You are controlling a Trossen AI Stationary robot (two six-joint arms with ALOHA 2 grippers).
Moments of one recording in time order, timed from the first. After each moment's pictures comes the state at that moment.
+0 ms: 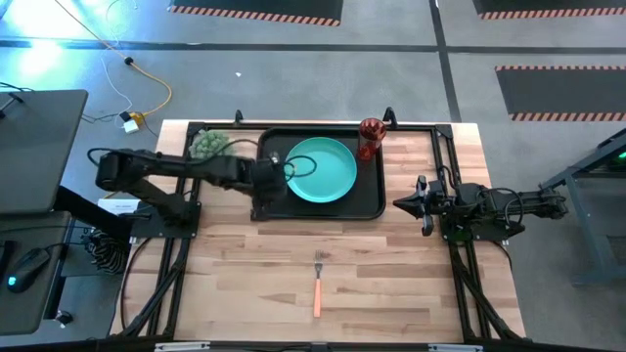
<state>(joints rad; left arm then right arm) 0.12 1.44 1.01 -0.75 -0.12 0.27 0.10 0.01 0.05 -0.07 0.15 0.31</state>
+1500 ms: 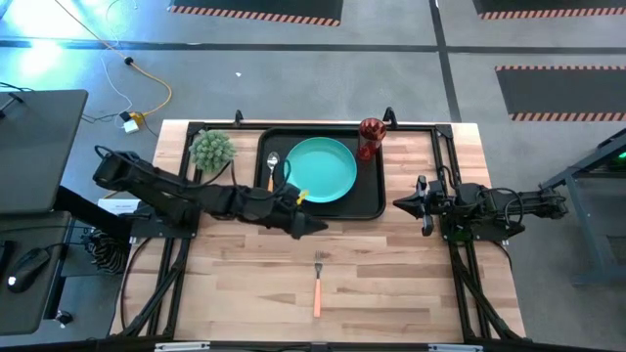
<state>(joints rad) -0.23 1.44 1.01 0.19 -0.14 -1.12 0.10 0.01 0.05 -0.07 0.15 0.31</state>
